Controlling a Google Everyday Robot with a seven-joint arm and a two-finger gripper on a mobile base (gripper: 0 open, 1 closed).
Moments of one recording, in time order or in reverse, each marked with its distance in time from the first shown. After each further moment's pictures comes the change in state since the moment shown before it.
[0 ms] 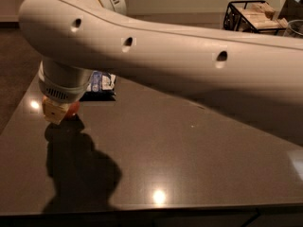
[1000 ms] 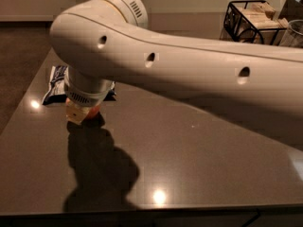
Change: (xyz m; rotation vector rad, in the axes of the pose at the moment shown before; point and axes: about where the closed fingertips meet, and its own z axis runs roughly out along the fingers) arm 0.048 -0.020 0.000 0.071 0.052 0.111
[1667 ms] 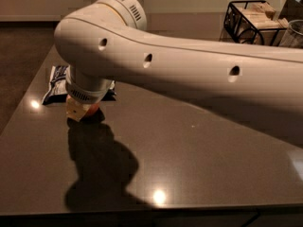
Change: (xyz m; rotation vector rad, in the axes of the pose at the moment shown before) arm -0.004 -0.011 0.011 0.017 -0.016 0.017
